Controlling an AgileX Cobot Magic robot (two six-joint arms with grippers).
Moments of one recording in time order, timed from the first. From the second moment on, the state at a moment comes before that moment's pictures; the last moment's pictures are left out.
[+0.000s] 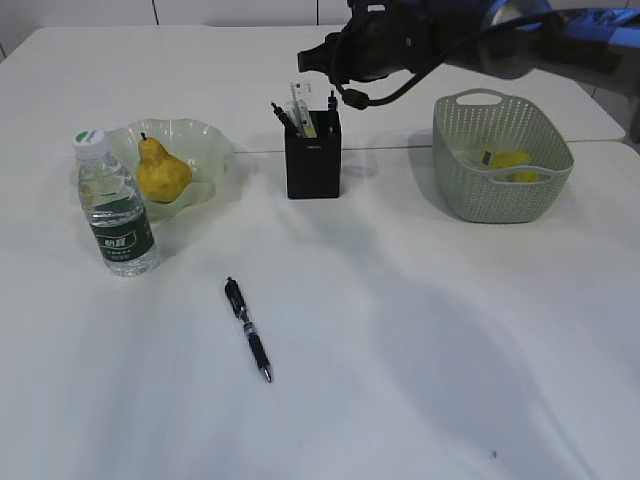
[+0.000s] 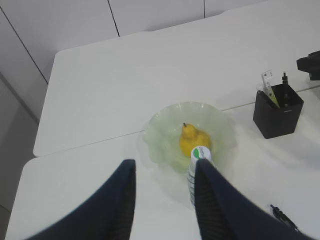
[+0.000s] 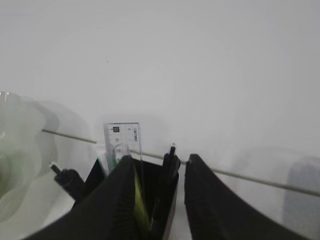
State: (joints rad) left arm -0.43 0.88 -1.16 0.50 0.81 -0.37; right arm 0.35 2.34 -2.10 -0.23 0.35 0.28
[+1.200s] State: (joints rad) left arm -0.43 0.88 -1.16 0.50 0.95 -0.40; right arm 0.60 2.28 -2.24 0.21 1.25 0.17
